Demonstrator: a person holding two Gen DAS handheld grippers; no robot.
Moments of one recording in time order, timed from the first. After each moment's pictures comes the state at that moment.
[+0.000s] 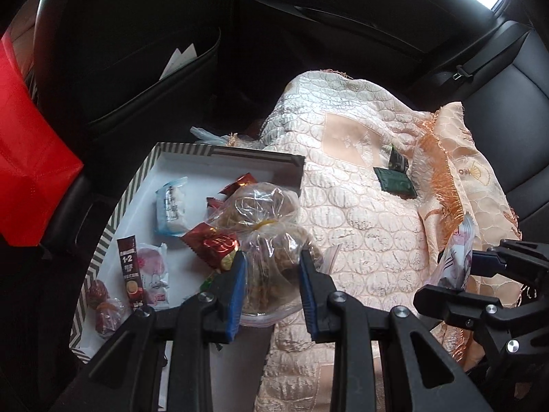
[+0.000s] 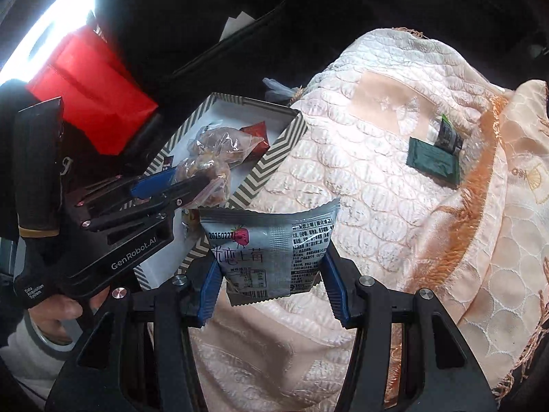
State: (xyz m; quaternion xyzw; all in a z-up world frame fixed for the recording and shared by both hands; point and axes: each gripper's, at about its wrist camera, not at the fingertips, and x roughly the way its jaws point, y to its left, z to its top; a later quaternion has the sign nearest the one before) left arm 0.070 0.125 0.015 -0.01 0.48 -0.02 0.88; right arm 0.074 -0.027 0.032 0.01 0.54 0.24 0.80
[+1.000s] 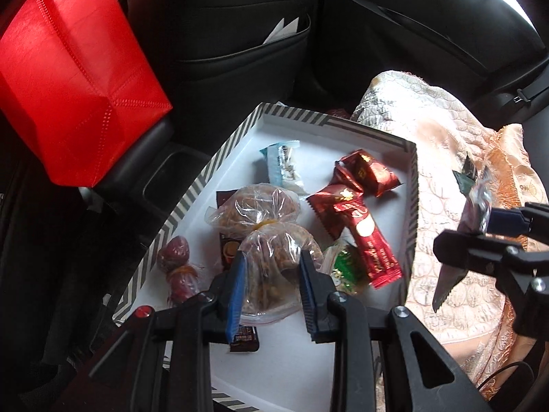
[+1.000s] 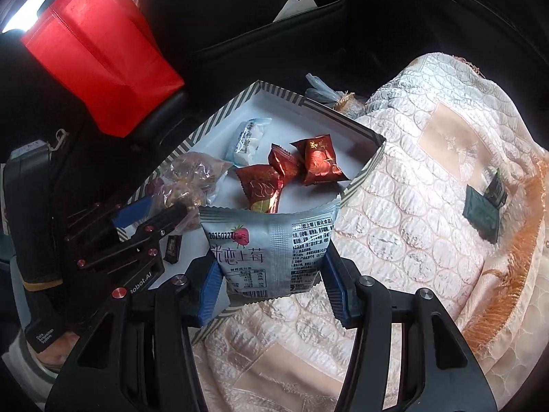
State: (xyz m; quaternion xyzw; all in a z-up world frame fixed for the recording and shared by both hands) left arm 0.044 0.213 -0.016 -0.03 0.49 0.09 0.87; right arm 0.095 0.083 0.017 -0.06 0.55 0.27 0.79
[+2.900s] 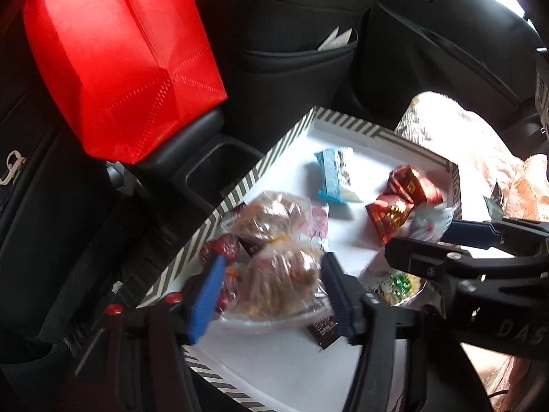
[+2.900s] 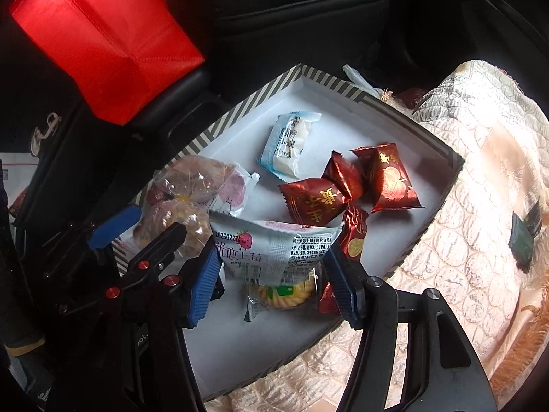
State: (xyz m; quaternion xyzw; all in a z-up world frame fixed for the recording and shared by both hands) left arm 0.032 0.243 -0.023 -0.06 0.46 0.15 0.87; right arm 0.114 0.149 -0.025 -0.07 0.55 0.30 0.78
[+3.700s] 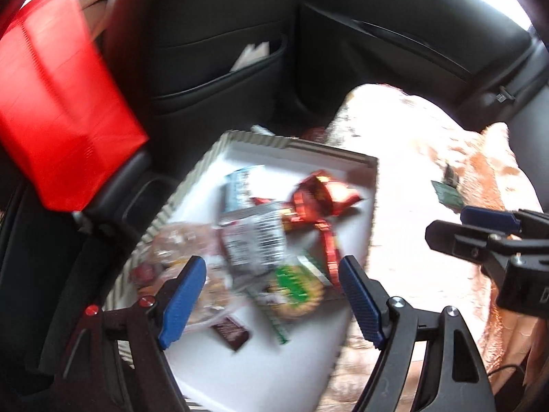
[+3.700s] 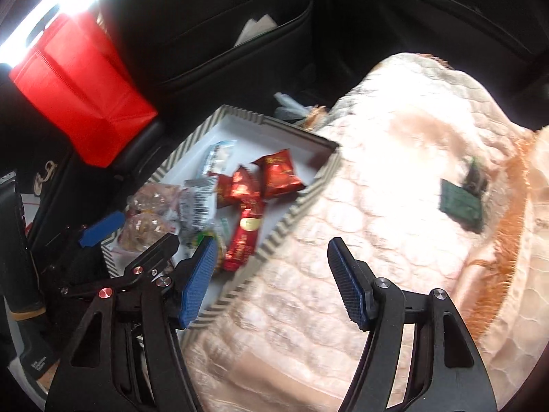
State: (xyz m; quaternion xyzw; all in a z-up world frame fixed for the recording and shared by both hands) left arm 0.049 0.161 -0.003 -0.01 0.45 0.07 0.89; right arm 0.102 0.035 0.014 -0.02 0.51 0.23 0.83
